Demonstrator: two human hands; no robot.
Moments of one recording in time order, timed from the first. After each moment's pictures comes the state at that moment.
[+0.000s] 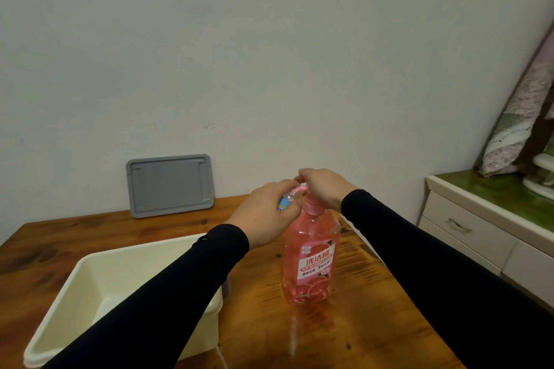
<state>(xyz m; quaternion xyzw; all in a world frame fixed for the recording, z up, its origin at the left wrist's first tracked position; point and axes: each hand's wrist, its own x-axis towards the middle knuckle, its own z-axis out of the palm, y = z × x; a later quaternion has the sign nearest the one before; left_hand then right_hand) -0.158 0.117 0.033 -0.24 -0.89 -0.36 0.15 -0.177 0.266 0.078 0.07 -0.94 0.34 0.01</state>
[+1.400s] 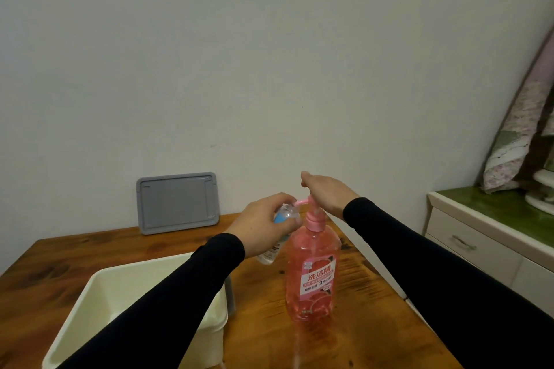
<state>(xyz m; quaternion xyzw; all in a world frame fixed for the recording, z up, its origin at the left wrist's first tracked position) -0.153 0.105 0.048 -0.23 -0.89 -0.38 0.10 -0.172 0.270 0.096 0.04 -0.92 0.38 0.04</state>
